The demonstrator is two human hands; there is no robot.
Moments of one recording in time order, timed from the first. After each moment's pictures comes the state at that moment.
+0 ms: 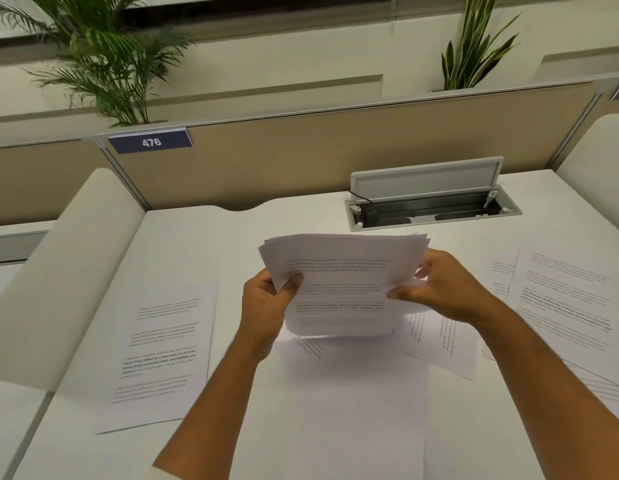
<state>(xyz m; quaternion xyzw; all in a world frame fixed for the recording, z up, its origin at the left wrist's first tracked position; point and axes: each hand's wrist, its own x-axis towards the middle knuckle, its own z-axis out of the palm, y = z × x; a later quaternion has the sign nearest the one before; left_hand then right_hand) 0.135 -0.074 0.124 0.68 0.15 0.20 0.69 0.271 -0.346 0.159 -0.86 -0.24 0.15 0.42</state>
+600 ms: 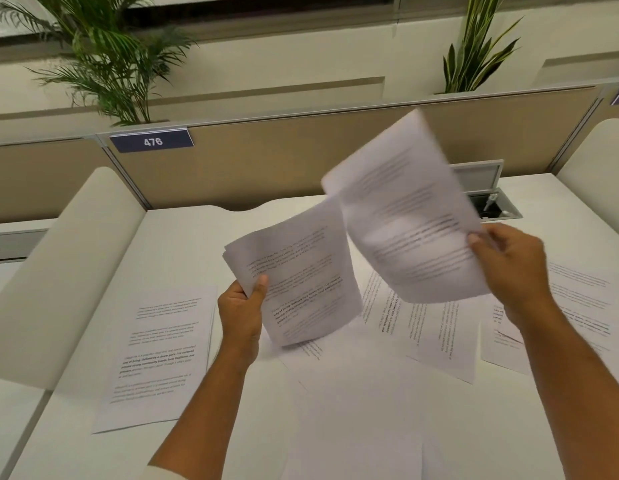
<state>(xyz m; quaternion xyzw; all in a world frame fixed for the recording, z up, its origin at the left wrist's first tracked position) 0.127 -0.045 0.092 0.61 0.27 0.27 0.69 0.299 -0.400 0.173 -0.83 -0.07 -0.08 0.56</state>
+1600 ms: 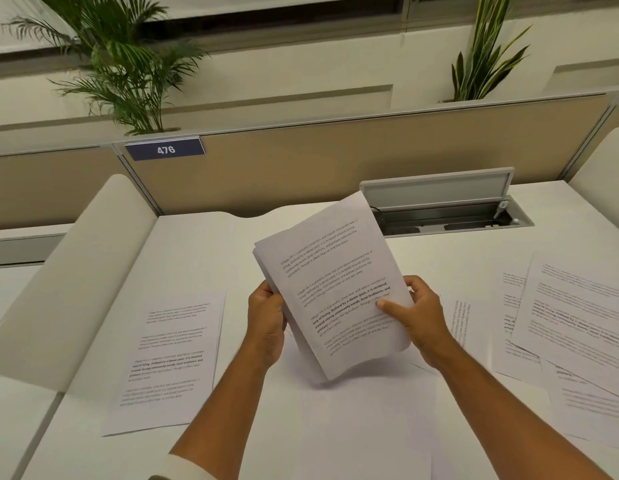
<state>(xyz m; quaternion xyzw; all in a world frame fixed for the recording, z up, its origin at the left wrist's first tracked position) 0.143 -0.059 0.097 0.55 0.24 0.17 0.78 0.252 -0.311 0.072 -0.73 -0.06 0.16 0.67</state>
